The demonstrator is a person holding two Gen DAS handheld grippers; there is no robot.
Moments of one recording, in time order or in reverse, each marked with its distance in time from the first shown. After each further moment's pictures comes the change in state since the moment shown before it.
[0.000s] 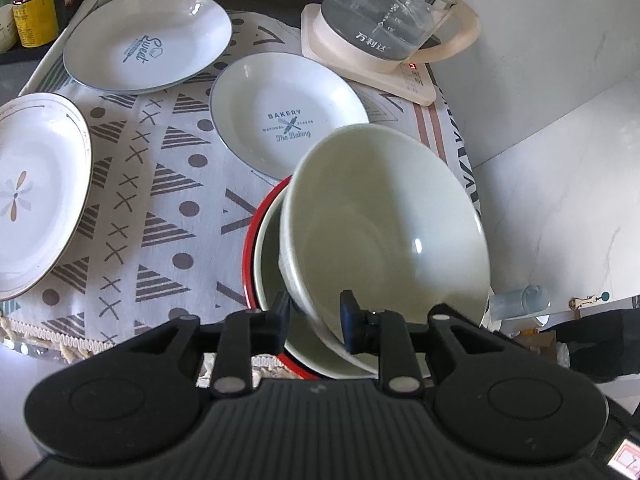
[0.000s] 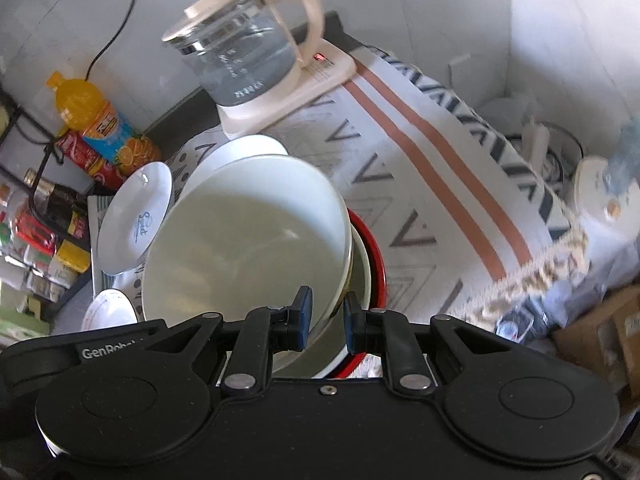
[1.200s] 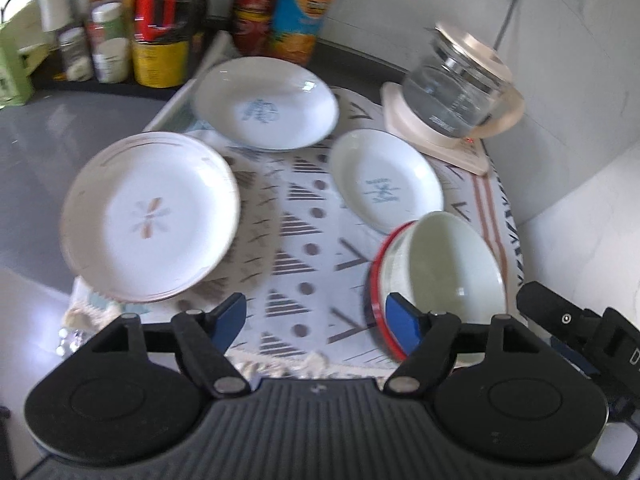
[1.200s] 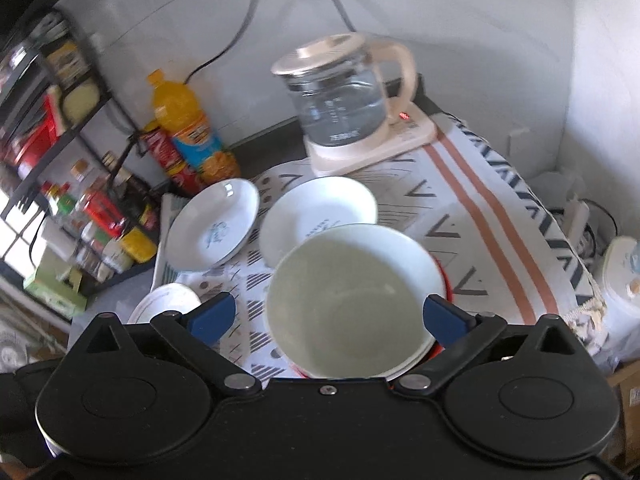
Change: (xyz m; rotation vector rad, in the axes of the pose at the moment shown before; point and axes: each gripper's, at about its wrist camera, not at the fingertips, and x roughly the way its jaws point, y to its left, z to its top) left arm -0.095 0.063 -0.023 -0.079 -0.197 0.148; right arm -0.054 0.053 -0.007 -0.188 -0.124 0.117
